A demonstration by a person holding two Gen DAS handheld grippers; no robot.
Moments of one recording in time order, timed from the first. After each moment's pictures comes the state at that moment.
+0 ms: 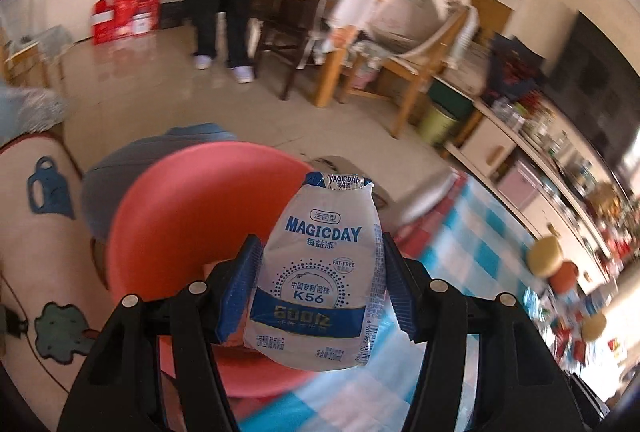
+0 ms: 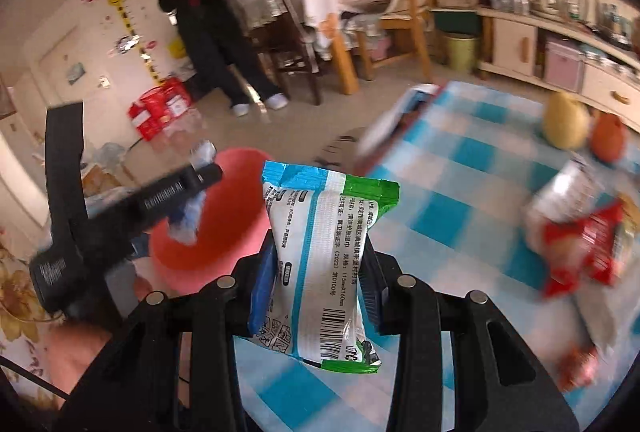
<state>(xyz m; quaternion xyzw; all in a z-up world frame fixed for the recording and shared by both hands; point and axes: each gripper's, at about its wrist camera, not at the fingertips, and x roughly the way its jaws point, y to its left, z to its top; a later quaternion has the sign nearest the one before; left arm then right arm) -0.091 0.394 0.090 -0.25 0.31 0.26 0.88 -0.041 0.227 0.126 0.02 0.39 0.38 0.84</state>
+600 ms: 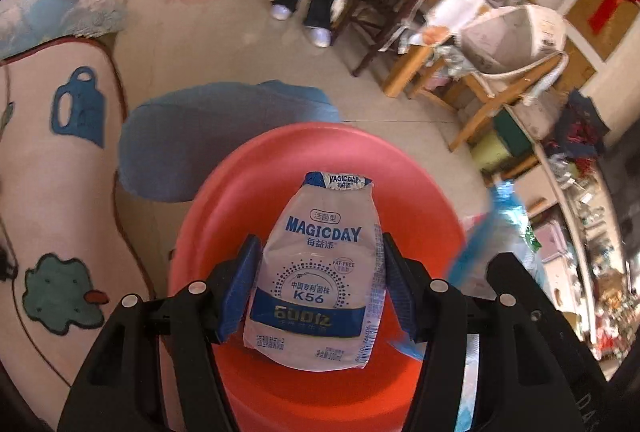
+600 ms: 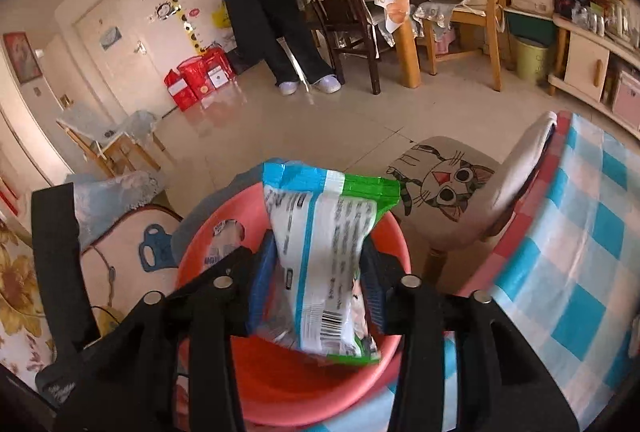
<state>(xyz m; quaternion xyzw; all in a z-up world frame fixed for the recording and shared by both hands) -0.108 0.488 0.034 -0.38 0.32 0.34 0.80 -0.002 0.369 0.107 -0.02 0.40 0.42 0.81</state>
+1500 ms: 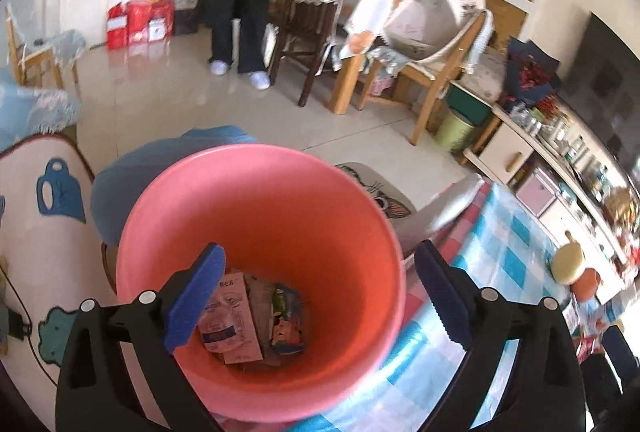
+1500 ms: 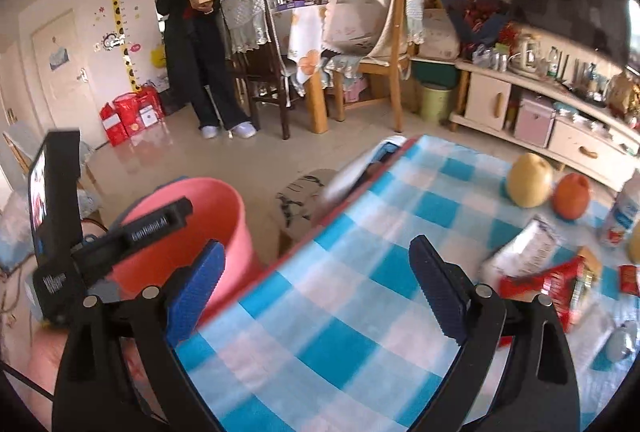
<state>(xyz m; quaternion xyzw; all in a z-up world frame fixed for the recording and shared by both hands) -0.087 0.393 0.074 -0.23 0.30 0.28 0.88 -0.051 0.188 0.132 -0.04 0.31 0.30 0.90</state>
